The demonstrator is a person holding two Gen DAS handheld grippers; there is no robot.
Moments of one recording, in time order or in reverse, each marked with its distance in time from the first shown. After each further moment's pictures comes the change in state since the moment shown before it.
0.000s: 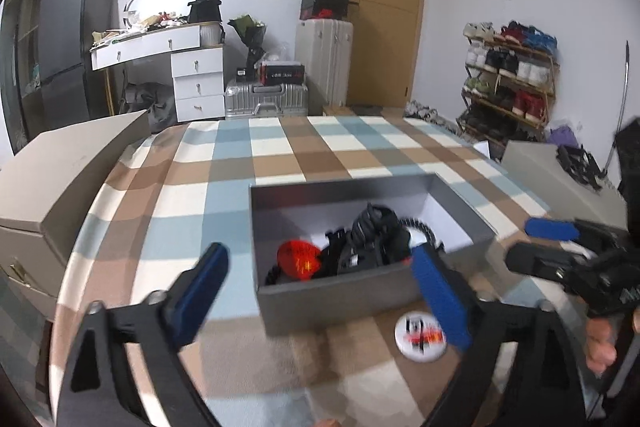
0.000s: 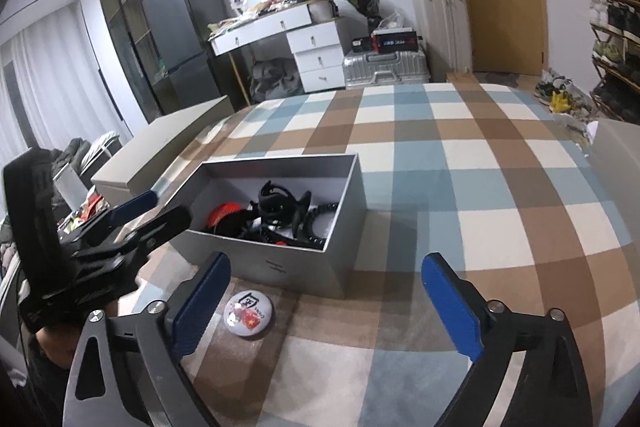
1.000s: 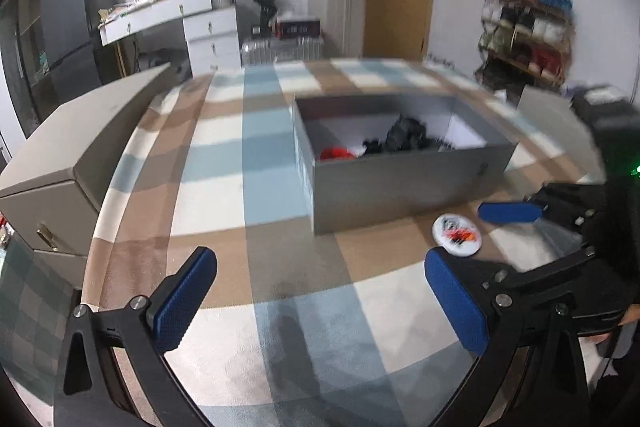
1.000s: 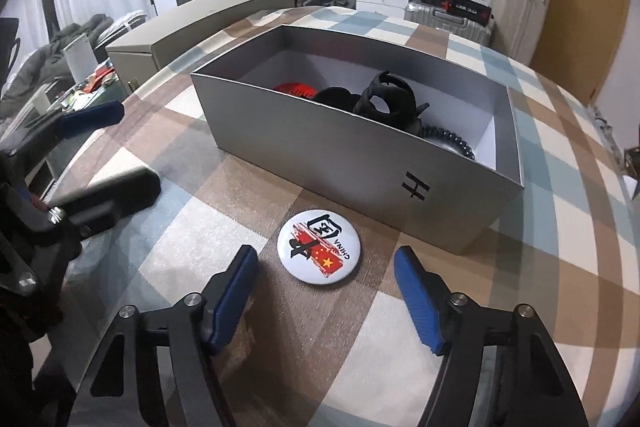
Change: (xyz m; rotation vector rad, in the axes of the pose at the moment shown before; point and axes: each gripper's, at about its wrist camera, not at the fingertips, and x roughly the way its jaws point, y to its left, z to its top) left arm -0.001 0.018 -0.035 0.026 0.194 0.076; right arm 0.056 0.077 -0.041 -0.314 0.244 -0.026
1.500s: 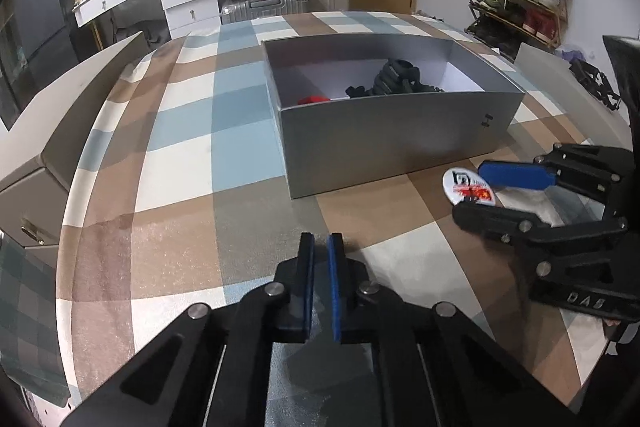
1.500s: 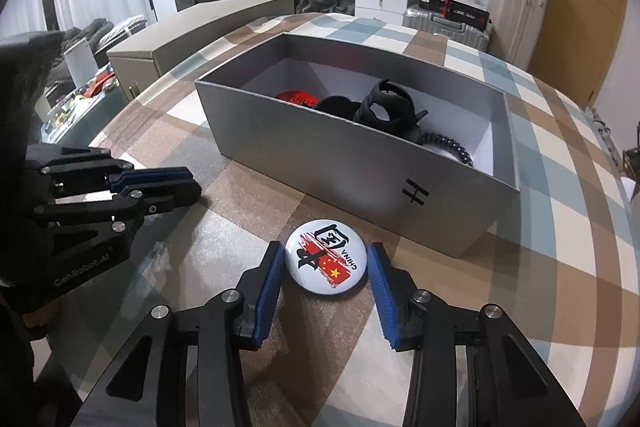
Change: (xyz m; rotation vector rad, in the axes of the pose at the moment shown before) left arm 0.013 -0.011 -0.007 0.044 0.134 -0.047; right arm -0.008 -0.004 0.001 0.014 -0.034 0.004
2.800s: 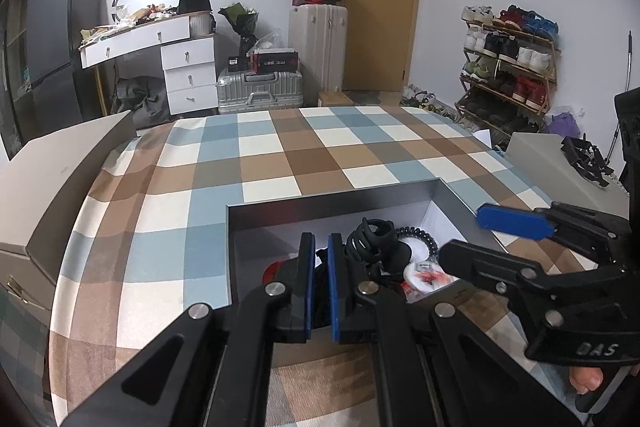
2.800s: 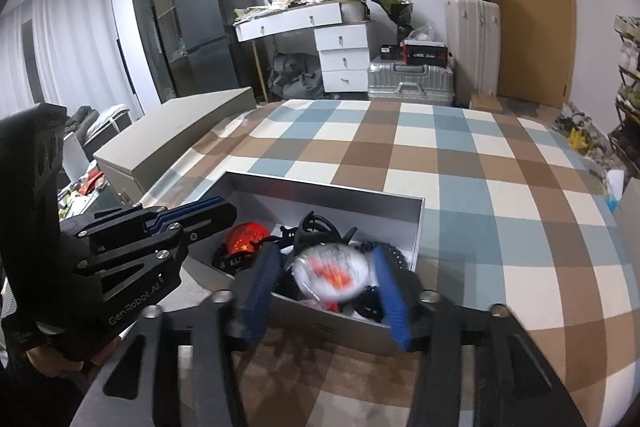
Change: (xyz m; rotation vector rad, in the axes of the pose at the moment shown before) left arm -0.005 -0.010 0.067 -0.038 -0.276 -0.032; right arm -0.035 -0.050 0.042 0.167 -0.239 0.005
